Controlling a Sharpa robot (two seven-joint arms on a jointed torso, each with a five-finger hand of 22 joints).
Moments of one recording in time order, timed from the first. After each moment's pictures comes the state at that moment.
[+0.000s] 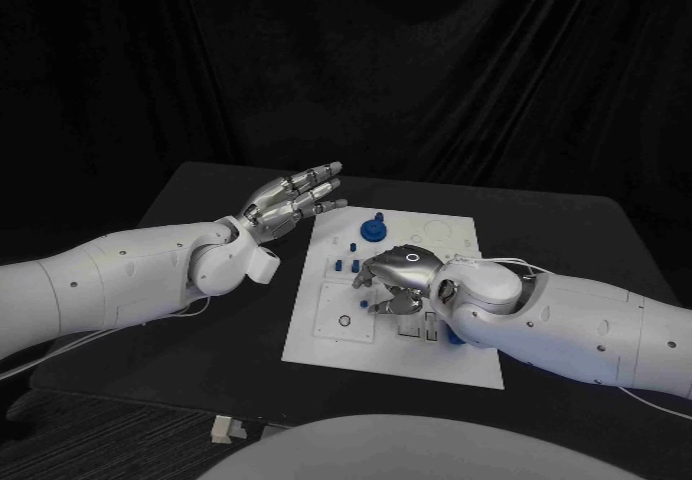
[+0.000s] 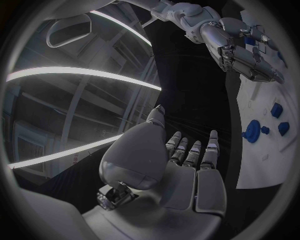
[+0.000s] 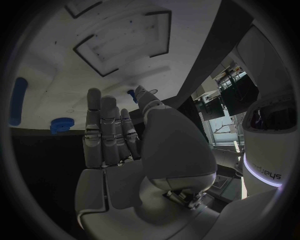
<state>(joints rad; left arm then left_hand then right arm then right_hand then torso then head) 1.15 -0.81 -0.21 1.29 -0.11 0.22 0.68 1.43 0.21 -0.21 0.20 0.40 0.26 0.07 0.04 0.03 0.05 0.06 0.15 0.03 0.04 0.16 0.03 0.01 0.17 0.15 0.28 0.07 0.40 1.10 -0.56 -0.21 1.44 -1.73 -0.27 0.00 1.42 -0.10 0.17 0.10 0.16 0.78 0.13 0.12 0.12 0.61 0.13 0.73 0.27 1.14 0.03 0.99 0.72 0.17 1.17 0.14 0.26 1.31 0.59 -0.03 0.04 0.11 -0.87</state>
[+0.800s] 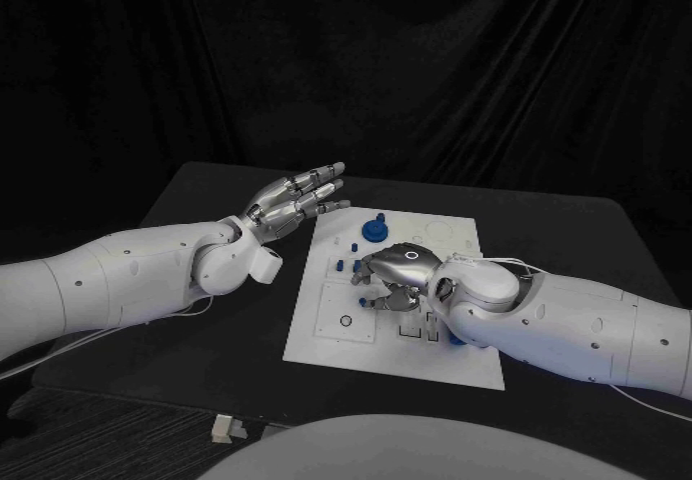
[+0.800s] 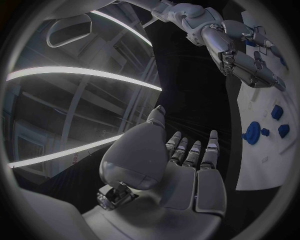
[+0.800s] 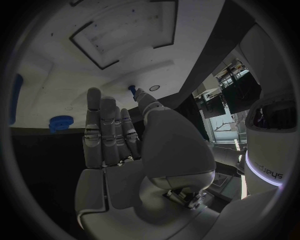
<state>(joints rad) 1.15 -0.80 -0.21 1.28 -0.11 0.23 0.68 1.44 0.22 -0.21 0.20 0.40 0.26 0.07 0.04 0.03 0.05 0.06 0.15 0.03 0.04 0.16 0.03 0.01 0.17 0.15 0.28 0.07 0.40 1.10 -0.54 -0.21 1.42 -1.71 -0.30 0.00 1.41 -0.07 0.17 0.10 0.19 0.79 0.14 0.13 0.13 0.59 0.13 0.78 0.30 1.14 0.04 1.01 0.73 0.17 1.18 0.14 0.25 1.31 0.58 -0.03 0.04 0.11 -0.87</state>
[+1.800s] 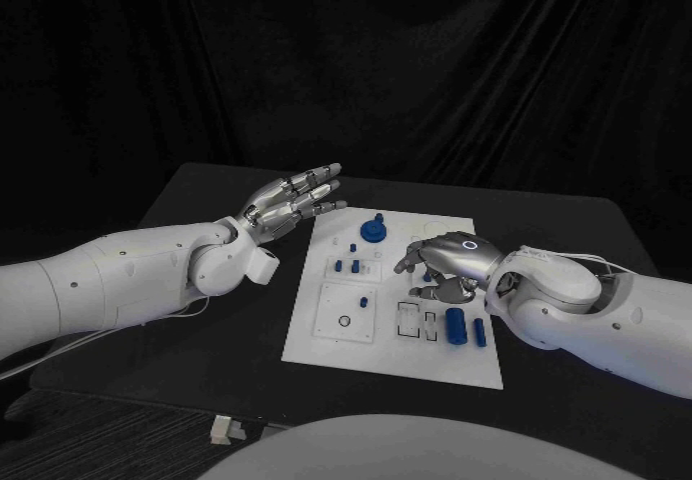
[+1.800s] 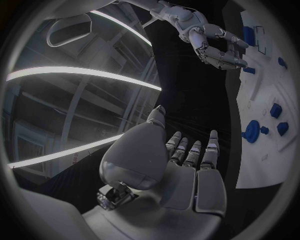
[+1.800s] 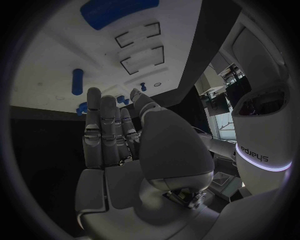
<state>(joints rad) 1.15 -0.81 -0.21 1.28 -0.11 0.23 0.68 1.44 0.22 -0.21 0.19 0.40 0.26 0.07 0.04 0.04 0.05 0.06 0.15 0.03 0.04 0.16 0.03 0.01 0.17 0.15 0.28 0.07 0.40 1.16 -0.80 -0.21 1.62 -1.70 -0.32 0.00 1.43 -0.08 0.19 0.06 0.19 0.79 0.14 0.13 0.14 0.57 0.12 0.80 0.30 1.12 0.04 1.00 0.68 0.17 1.19 0.14 0.23 1.31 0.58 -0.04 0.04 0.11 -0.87</state>
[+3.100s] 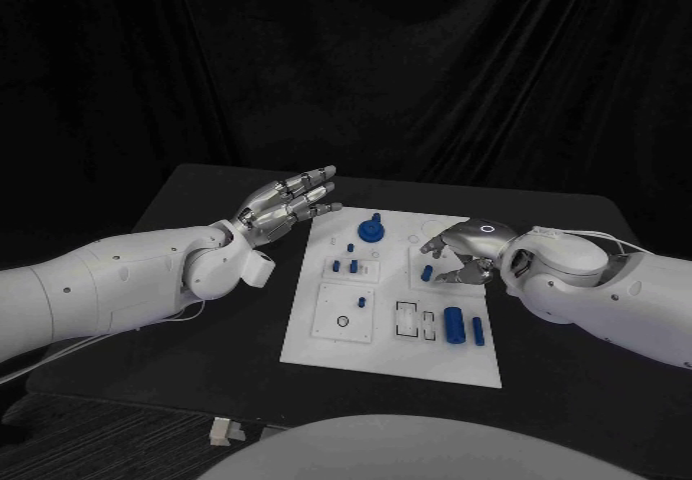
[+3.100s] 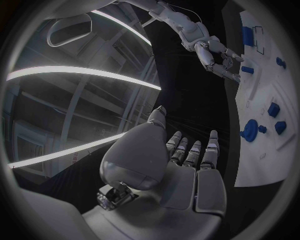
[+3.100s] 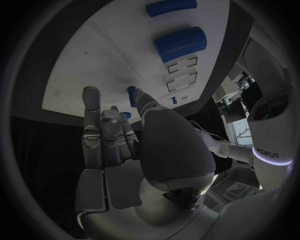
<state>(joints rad) 1.14 -0.82 -0.21 1.29 -0.11 0.23 0.68 1.44 0.23 -0.20 0.18 0.42 0.26 0.07 0.05 0.04 0.05 0.06 0.15 0.03 0.04 0.16 0.03 0.01 0.17 0.15 0.28 0.07 0.39 1.19 -0.78 -0.21 1.46 -1.69 -0.22 -0.04 1.45 -0.10 0.17 0.14 0.16 0.69 0.16 0.06 0.06 0.72 0.13 0.49 0.06 1.32 0.03 1.17 0.90 0.17 1.31 0.13 0.41 1.31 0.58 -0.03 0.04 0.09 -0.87</state>
